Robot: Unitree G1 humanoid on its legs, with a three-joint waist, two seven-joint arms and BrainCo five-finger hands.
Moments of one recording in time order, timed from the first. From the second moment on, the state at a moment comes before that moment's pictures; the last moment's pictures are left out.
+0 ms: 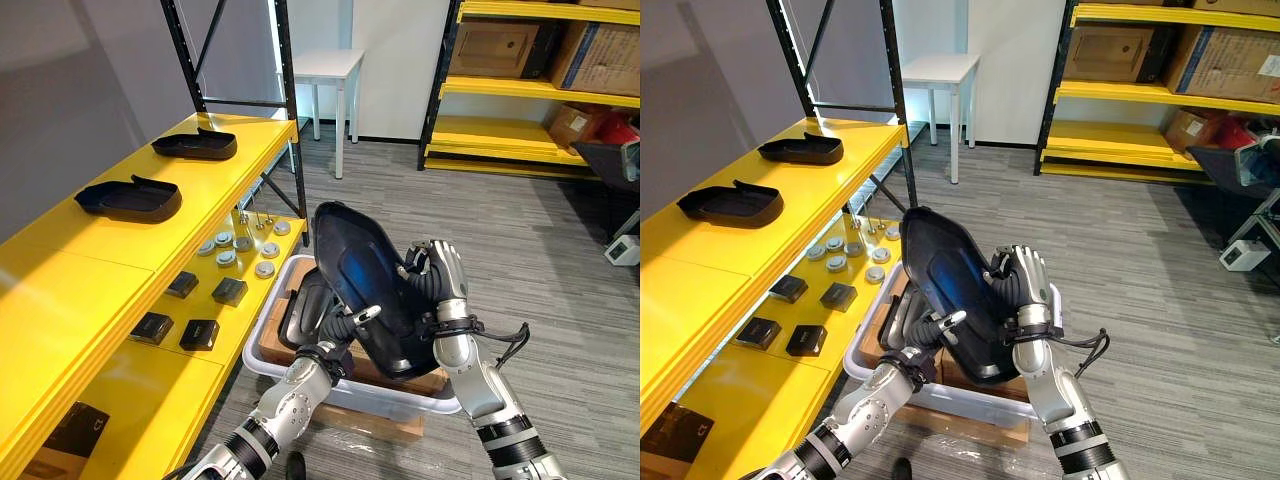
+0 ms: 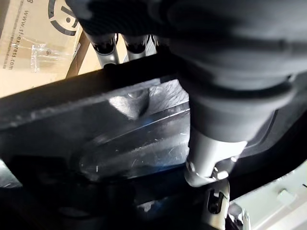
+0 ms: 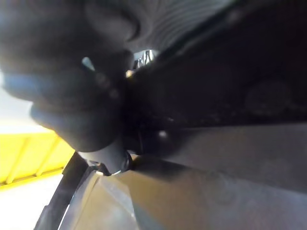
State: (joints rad) left arm -0.32 0.13 -0.62 0.30 -0.94 -0.06 0.18; right arm -0.26 -0.25 0.22 0.01 -0.59 -0.01 -0.37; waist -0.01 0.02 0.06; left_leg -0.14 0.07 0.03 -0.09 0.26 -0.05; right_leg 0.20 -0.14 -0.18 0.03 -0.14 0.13
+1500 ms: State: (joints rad) left arm 0.08 0.08 0.05 -0.33 -0.18 -0.26 0.28; right arm 0.05 -0.06 -0.21 -0.23 -0.08 -0.24 -0.23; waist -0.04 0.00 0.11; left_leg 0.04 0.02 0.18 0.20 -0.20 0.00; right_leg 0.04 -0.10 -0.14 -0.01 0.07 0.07
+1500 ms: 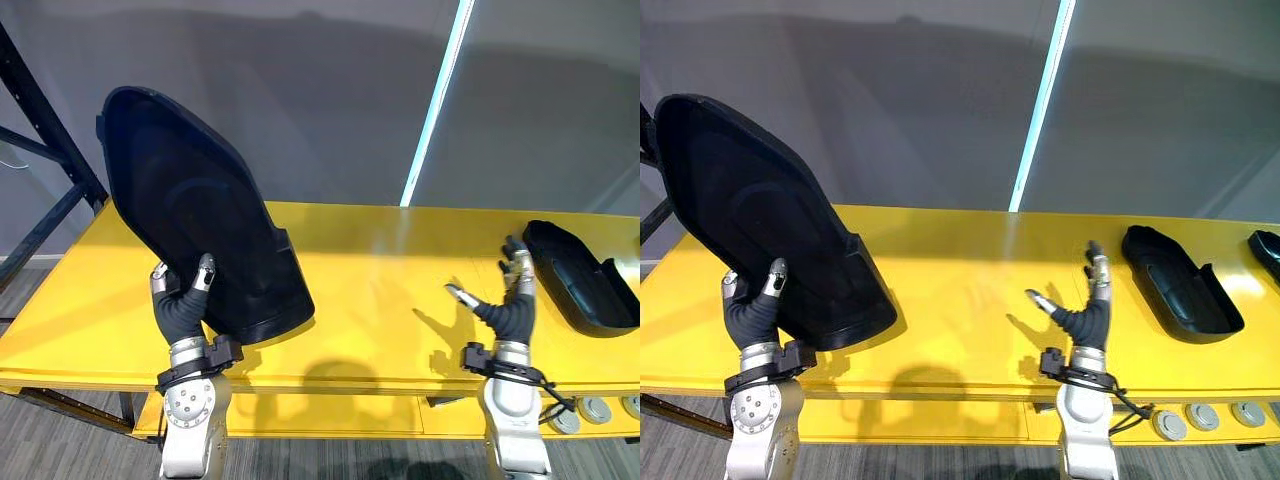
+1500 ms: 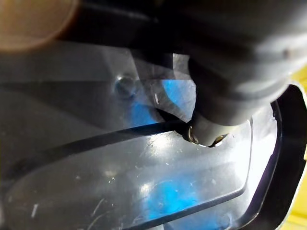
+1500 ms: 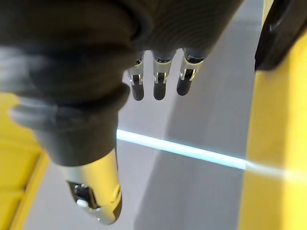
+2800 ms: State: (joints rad) left arm -0.51 0.15 -0.14 0.35 -0.41 -0.05 0.16; right arm 0.20 -0.08 -0.23 -0.50 0.11 -0.23 -0.09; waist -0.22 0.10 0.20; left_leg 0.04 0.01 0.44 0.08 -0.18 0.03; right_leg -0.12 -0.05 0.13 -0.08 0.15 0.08
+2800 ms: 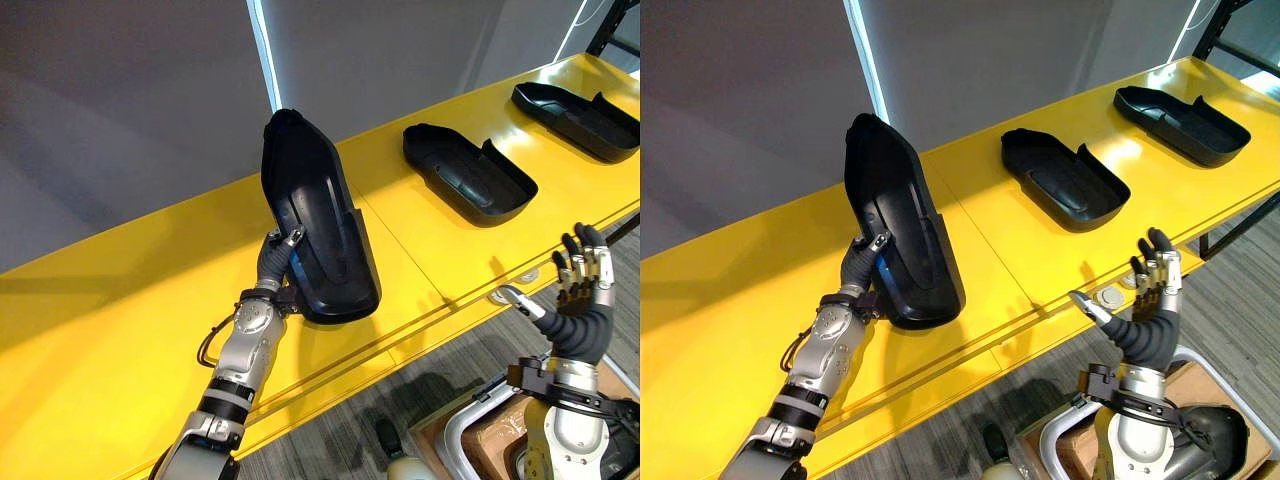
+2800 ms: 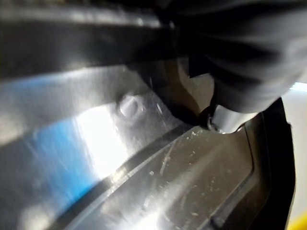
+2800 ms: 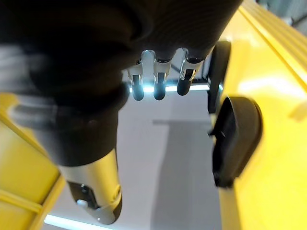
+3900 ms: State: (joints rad) left arm -0.52 -0.01 0.01 0.20 -0.25 -0.02 0.43; right arm 0.31 -0.06 -0.17 -0.50 0.11 -0.22 -0.09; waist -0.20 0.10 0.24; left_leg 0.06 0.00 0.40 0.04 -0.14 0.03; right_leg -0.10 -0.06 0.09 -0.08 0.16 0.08
